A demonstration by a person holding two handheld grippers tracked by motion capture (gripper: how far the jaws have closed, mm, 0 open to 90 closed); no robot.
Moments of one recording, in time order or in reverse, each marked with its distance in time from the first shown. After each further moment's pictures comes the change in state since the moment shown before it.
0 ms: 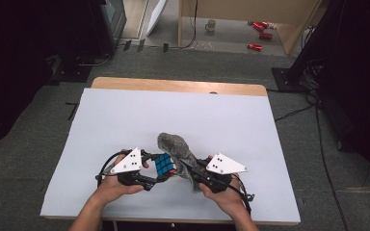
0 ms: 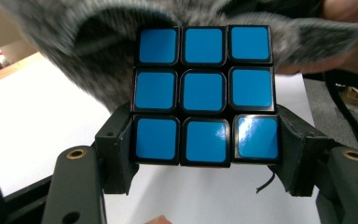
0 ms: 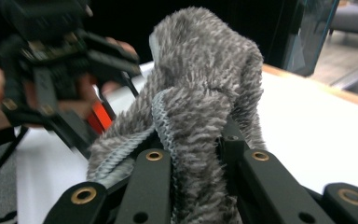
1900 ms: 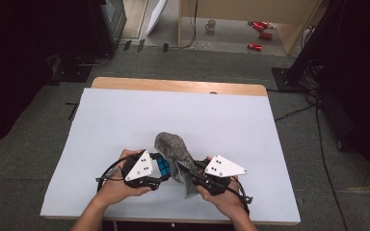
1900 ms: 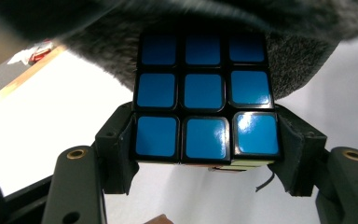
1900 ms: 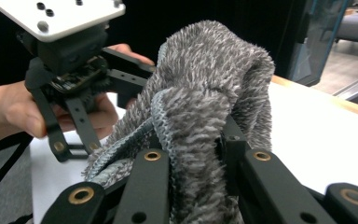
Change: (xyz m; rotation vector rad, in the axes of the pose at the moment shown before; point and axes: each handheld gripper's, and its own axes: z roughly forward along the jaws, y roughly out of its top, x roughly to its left) left arm -0.015 0.007 0.016 0.169 0.166 0.137; right arm 0.011 0.009 -0.003 -0.026 0.027 -0.018
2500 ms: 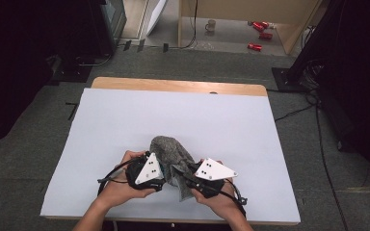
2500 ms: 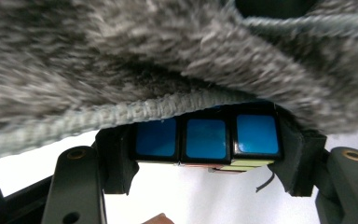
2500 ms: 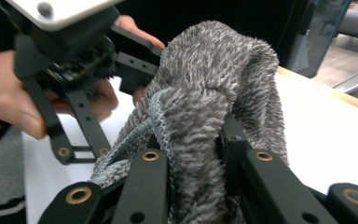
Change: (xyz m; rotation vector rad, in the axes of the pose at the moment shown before) left arm -0.009 0.008 0.007 0.098 0.052 0.042; right arm 0.011 -0.003 0.012 0.064 -0.019 -0.060
